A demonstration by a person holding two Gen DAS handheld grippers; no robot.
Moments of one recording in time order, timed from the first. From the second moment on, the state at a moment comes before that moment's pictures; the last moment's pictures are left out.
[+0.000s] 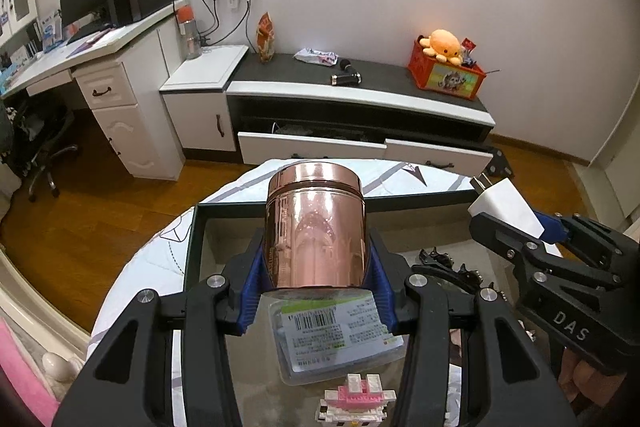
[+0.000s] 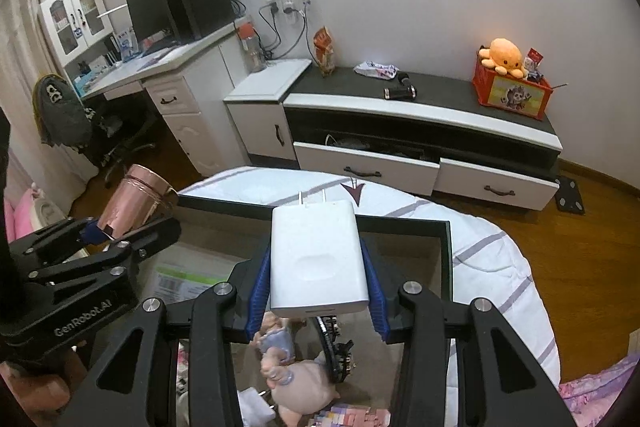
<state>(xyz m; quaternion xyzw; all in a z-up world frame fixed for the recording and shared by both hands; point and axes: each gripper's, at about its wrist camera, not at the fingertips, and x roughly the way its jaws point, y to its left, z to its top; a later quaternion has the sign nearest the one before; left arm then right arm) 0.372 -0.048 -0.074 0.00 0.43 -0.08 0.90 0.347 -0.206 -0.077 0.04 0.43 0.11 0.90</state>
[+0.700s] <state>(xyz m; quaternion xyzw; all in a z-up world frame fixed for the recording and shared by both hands) 0.346 -0.039 -0.052 0.02 0.42 -0.04 0.91 0.337 -0.210 -0.068 0.04 0.43 0.09 0.90</state>
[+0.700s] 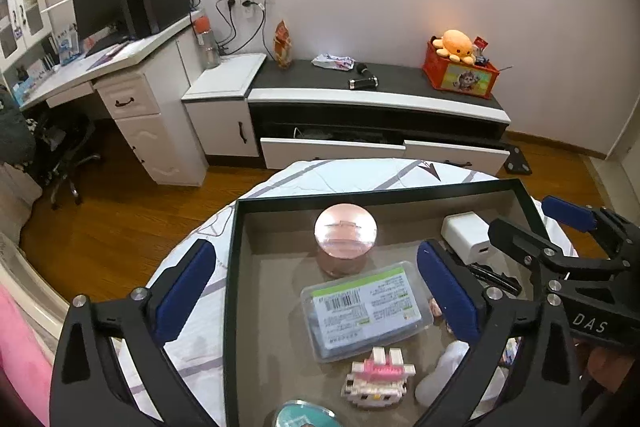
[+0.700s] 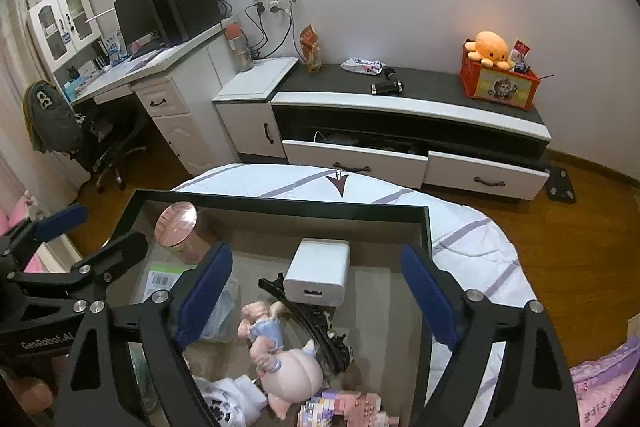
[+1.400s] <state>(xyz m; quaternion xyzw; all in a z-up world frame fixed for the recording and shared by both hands) 0.190 -0.005 0.005 -0.02 0.35 -0.04 0.93 0.206 -0.203 -0.005 0.07 0.36 0.07 0.93</state>
